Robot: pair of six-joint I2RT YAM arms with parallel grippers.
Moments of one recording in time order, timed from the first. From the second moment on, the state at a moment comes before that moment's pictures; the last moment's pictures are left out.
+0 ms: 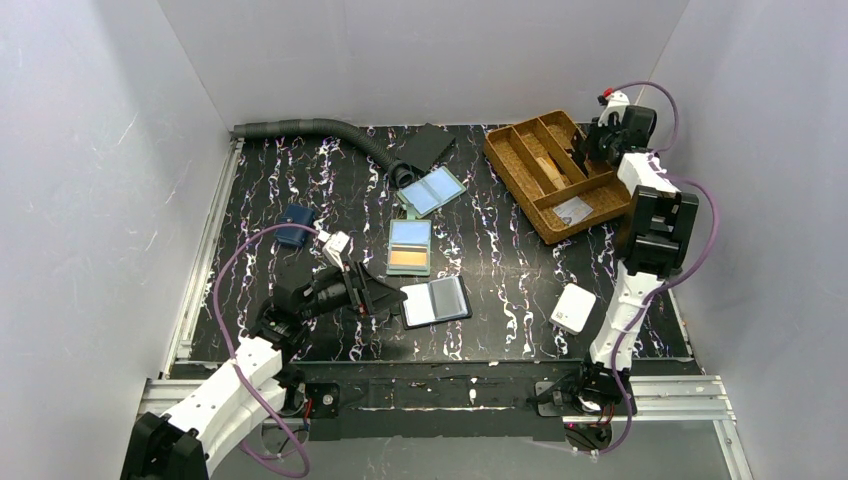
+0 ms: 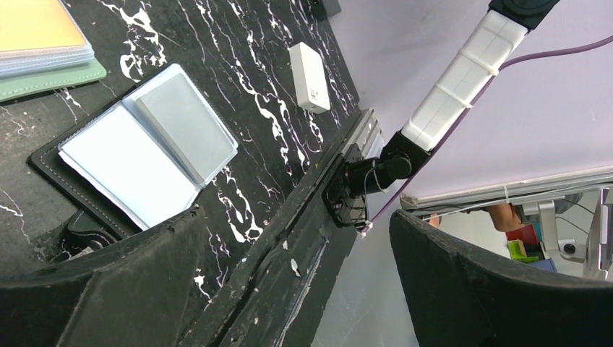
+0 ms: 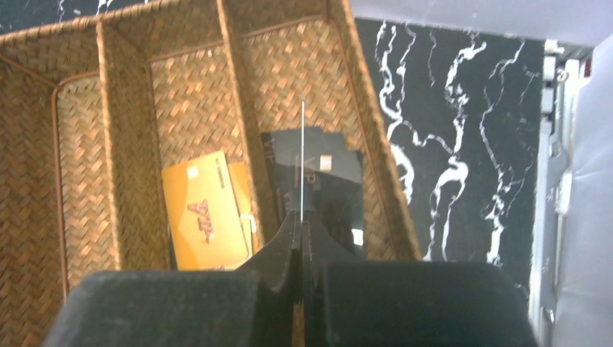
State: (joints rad) left arm -0.43 0.72 0.26 0.25 0.67 -0.85; right arm -0.19 2.19 1.73 -0.07 -0.40 -0.15
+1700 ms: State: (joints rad) left arm -0.43 0.75 0.26 0.24 0.63 -0.87; right arm -0.23 2.33 2.02 -0.33 -0.37 -0.22
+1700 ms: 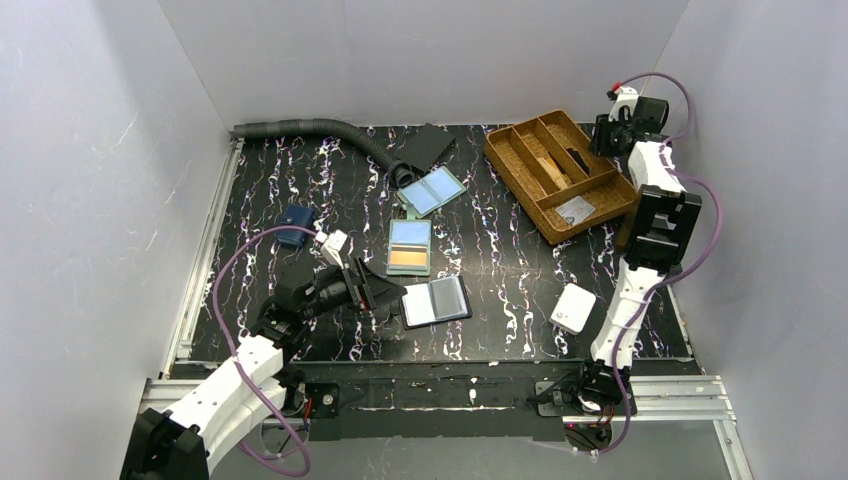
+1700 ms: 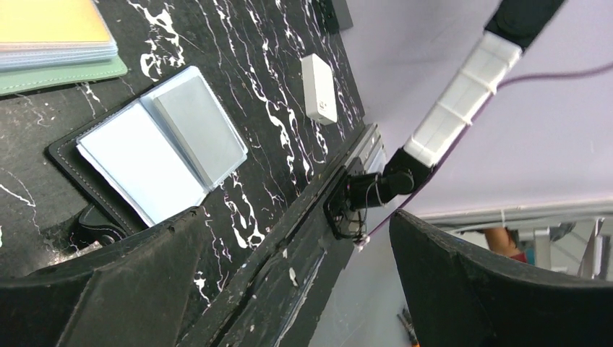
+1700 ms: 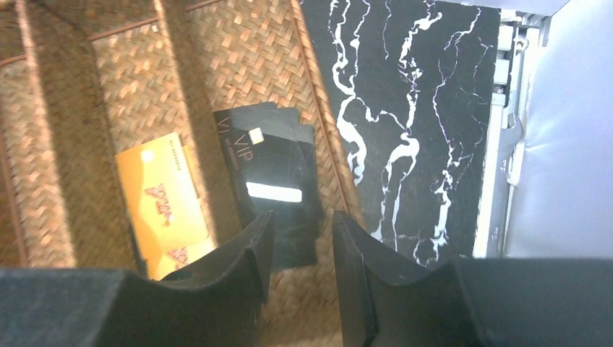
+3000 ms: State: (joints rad) left arm -0.45 0.74 0.19 0.22 0.60 -1.10; right arm -0.23 1.20 0.89 -0.40 -1.20 -0.27
